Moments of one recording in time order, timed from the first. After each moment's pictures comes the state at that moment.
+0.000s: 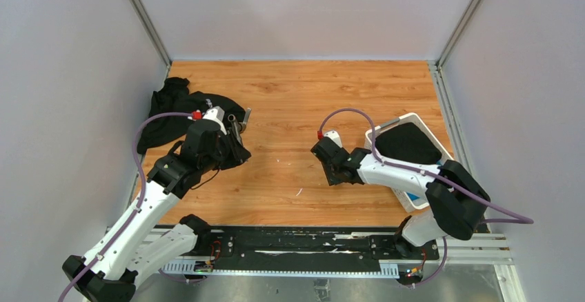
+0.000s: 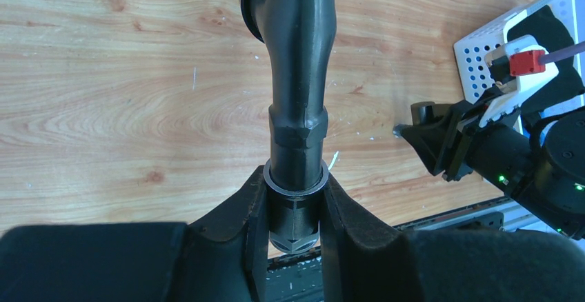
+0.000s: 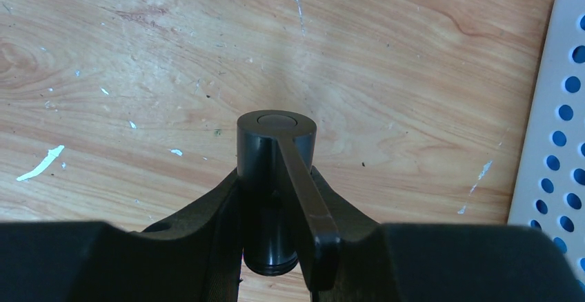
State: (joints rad) left arm -0.52 0.80 0.88 -0.73 -0.05 -0.70; right arm 0.88 1.48 0.84 -0.53 0.35 0.43
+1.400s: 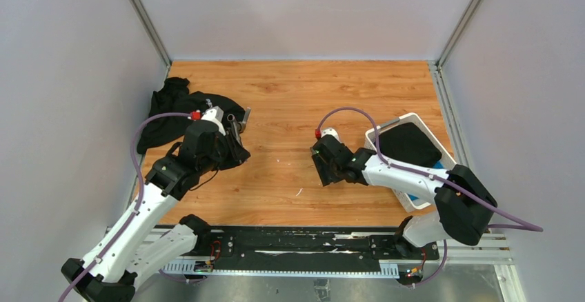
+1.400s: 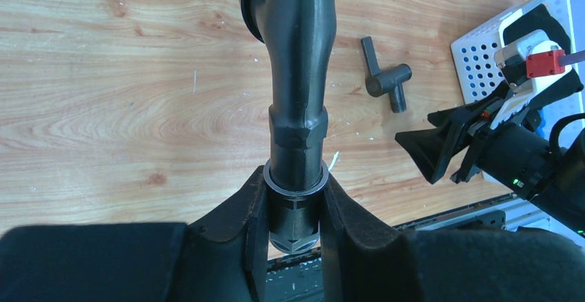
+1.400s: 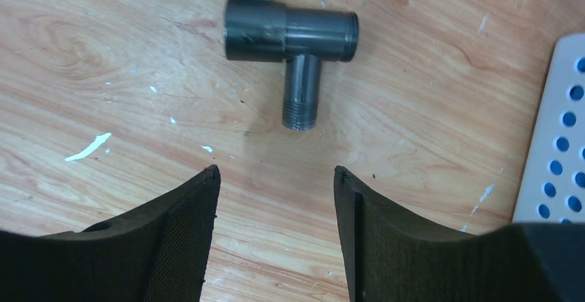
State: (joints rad) left arm -0.52 0.79 0.88 -0.73 -0.05 -0.69; right arm 0.88 1.41 0.81 -0.47 0.31 0.38
